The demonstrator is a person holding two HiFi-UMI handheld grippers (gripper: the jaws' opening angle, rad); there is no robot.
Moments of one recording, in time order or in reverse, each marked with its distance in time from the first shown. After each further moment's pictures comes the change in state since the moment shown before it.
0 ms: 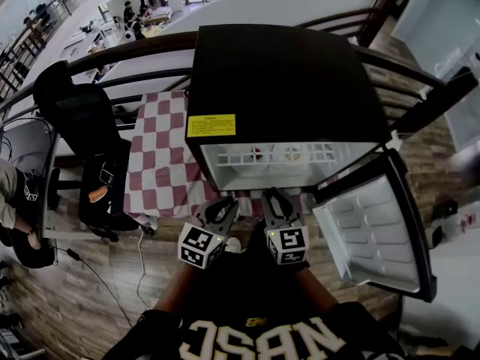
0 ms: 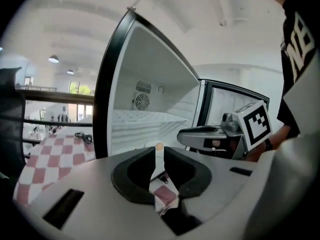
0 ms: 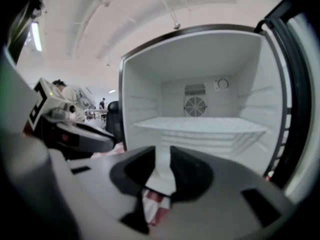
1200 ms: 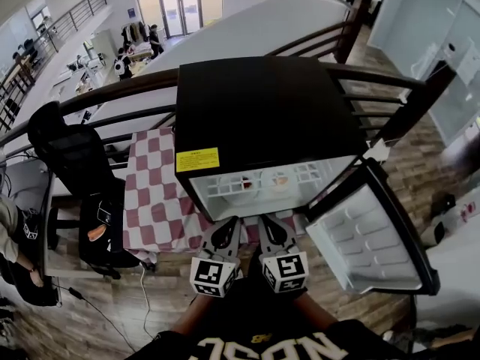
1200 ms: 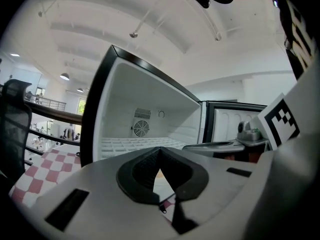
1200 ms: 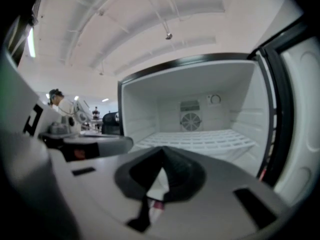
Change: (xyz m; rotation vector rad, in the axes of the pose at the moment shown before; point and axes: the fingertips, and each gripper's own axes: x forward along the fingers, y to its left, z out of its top) left arm 0.003 -0.021 0.071 0.005 -0.240 0.100; right arm -0.026 0.007 0.048 0.099 -0.069 -0.048
